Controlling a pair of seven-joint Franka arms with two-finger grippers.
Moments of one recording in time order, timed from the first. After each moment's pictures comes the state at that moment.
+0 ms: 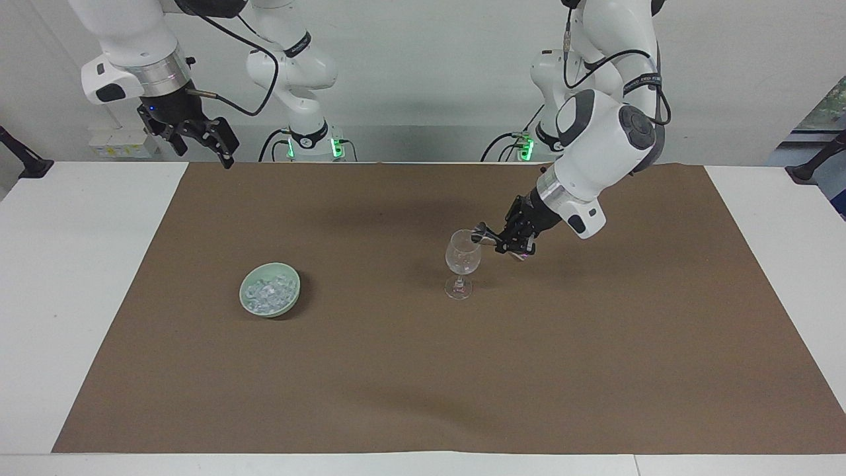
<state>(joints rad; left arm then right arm) -0.35 0.20 -0.04 -1.71 -0.42 1.99 -1.63 -0.07 -0.01 0.05 -1.49 -0.04 1.42 0.28</state>
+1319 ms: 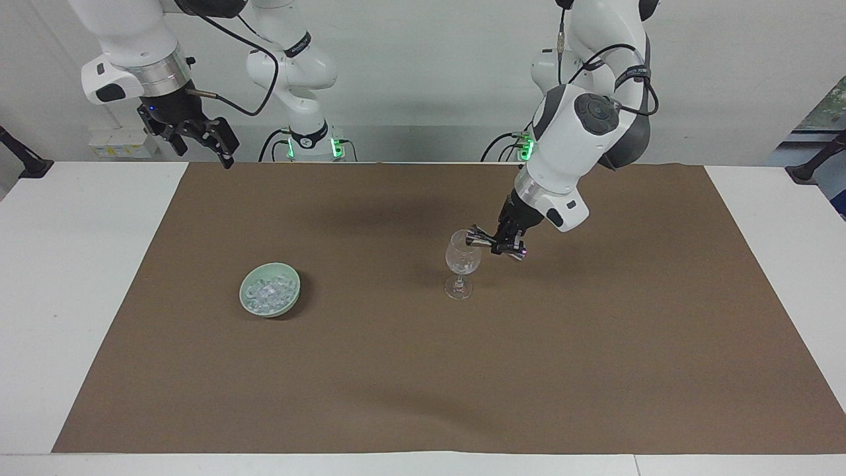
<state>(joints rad) -0.42 0.22 -0.04 -1.67 -0.25 1.98 -1.73 -0.07 -0.01 0.05 -1.49 -0.04 1.42 0.28</state>
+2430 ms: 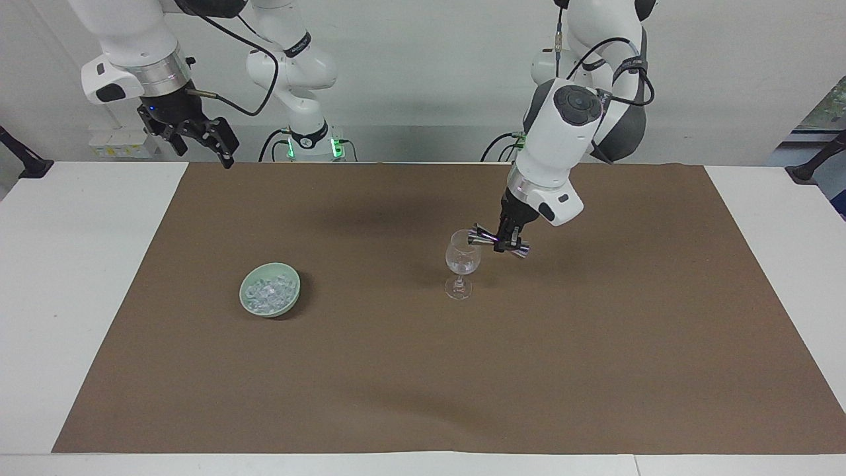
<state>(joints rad) -0.44 0.22 -0.04 -1.65 -0.14 1.95 -1.78 -0.07 -0.01 0.05 -1.49 -0.04 1.42 0.28</state>
